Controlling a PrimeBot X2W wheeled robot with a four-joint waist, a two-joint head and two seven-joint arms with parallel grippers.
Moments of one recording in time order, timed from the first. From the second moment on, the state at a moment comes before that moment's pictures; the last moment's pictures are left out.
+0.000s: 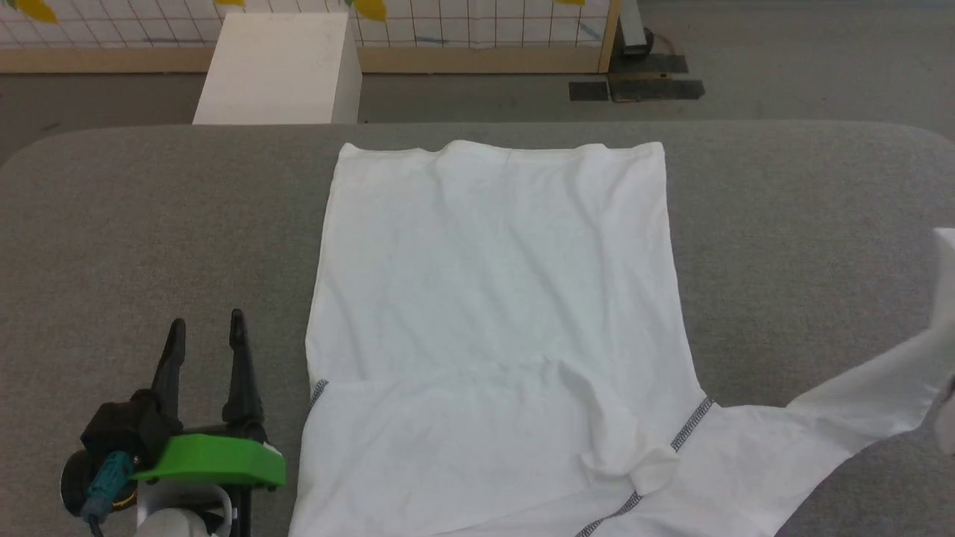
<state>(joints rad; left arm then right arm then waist) -0.04 0.07 0.11 0.07 -0.20 -0.09 -0.26 -0.05 -0.15 -0.37 -0.47 0.14 0.13 0.72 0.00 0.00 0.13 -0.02</state>
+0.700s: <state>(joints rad) -0.08 0.06 0.07 0.08 -0.21 -0.10 -0.26 -0.29 -0.06 0.66 -0.04 0.24 0.13 0.65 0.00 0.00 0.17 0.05</state>
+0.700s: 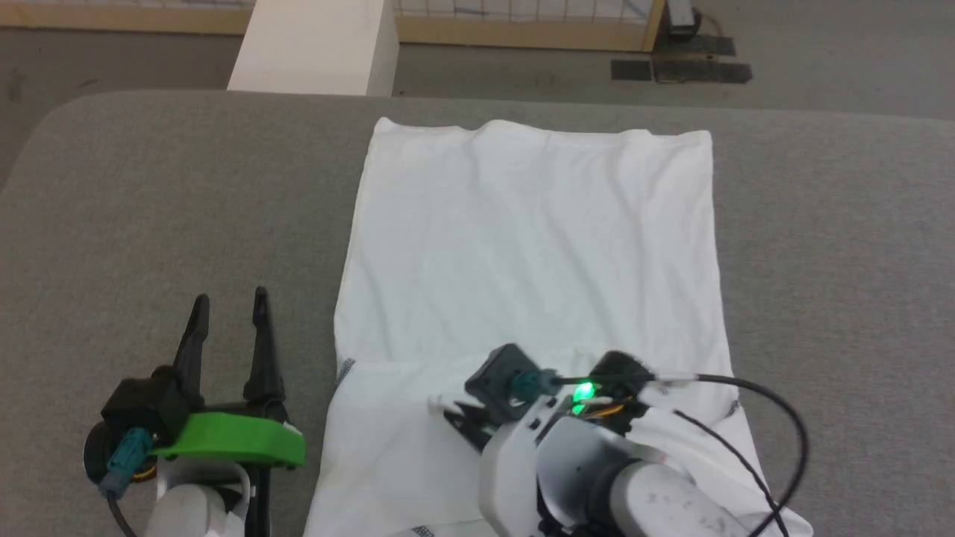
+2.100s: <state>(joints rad) -0.74 0.52 -0.16 0.17 -0.33 -0.13 0.35 -0.21 -0.05 0.01 -0.17 0.14 0.13 0.03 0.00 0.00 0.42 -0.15</state>
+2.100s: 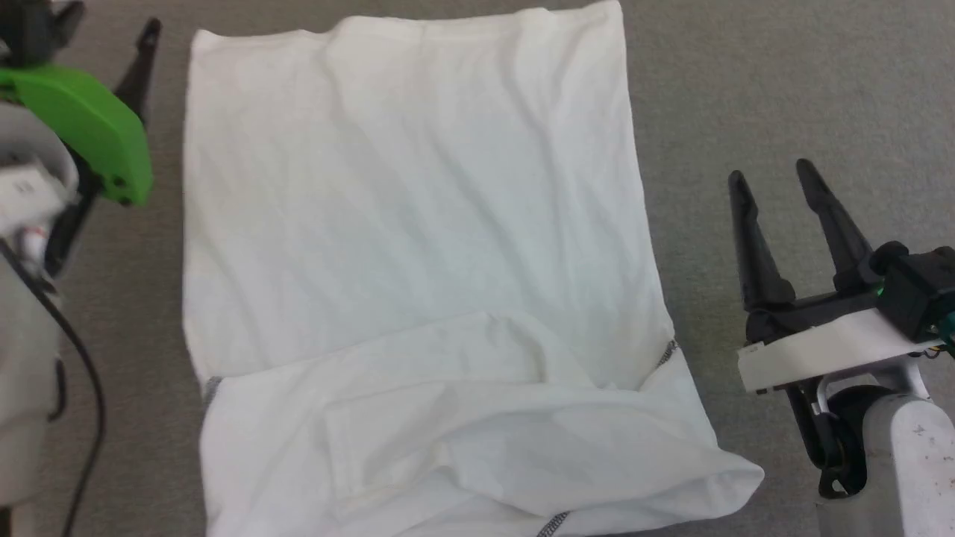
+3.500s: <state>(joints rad) -0.98 0.62 -0.19 0.14 -0.34 0.04 0.85 -0.69 -0.05 0.08 -0.01 0.14 0.13 0.09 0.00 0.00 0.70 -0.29</state>
